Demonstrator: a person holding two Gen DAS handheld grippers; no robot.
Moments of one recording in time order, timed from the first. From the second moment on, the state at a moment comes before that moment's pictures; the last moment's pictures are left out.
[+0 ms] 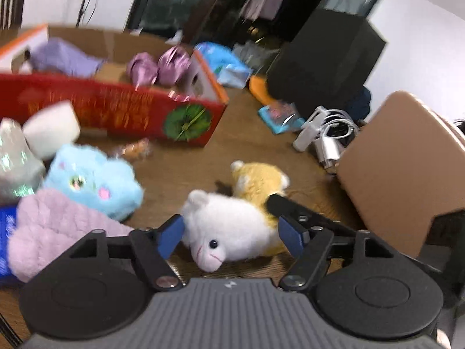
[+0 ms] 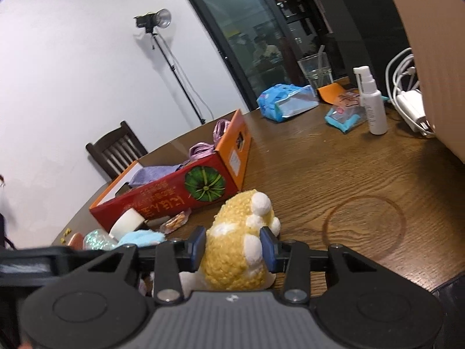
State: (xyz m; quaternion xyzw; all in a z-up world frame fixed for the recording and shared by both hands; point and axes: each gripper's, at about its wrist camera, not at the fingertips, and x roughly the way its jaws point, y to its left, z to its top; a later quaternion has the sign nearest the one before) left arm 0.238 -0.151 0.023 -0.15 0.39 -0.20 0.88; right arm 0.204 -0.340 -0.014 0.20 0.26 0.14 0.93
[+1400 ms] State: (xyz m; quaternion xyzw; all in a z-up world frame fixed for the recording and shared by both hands) left arm 0.405 -0.063 0.060 -0.20 0.37 -0.21 0.88; right arm 0.382 -0.249 0.044 0.09 0.26 0.13 0.95
